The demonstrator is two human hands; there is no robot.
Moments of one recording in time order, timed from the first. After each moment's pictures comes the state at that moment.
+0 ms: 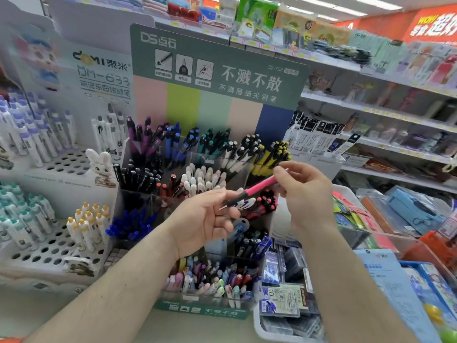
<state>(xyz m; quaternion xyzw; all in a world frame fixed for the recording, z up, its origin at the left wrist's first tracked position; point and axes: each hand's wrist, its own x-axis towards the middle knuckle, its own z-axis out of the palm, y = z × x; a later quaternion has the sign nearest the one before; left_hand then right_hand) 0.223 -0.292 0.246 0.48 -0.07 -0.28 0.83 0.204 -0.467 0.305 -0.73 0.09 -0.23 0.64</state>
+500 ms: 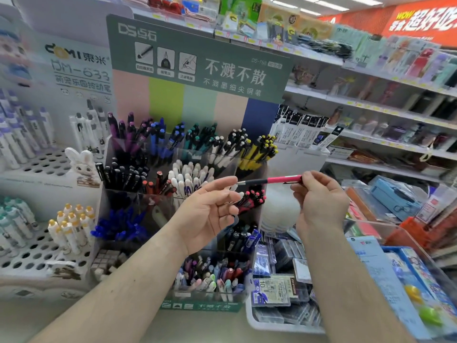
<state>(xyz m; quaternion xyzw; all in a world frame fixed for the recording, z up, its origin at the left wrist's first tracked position) 0.218 -0.318 0.249 0.39 -0.07 -0.24 0.88 0.200 -0.502 0.289 -0.54 0.23 -0.33 0.73</state>
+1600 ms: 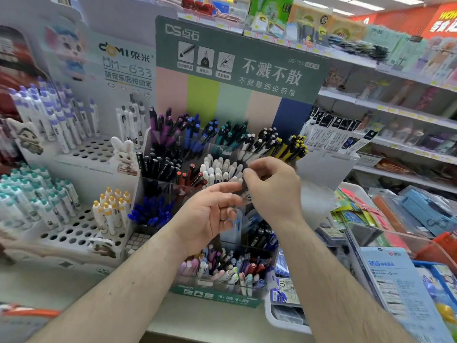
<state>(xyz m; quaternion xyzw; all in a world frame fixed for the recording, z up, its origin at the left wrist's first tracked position) 0.207 -0.276 0.236 0.45 -0.08 -0.22 0.86 0.211 -0.412 0.283 -0.87 -0.01 -0.26 0.42</state>
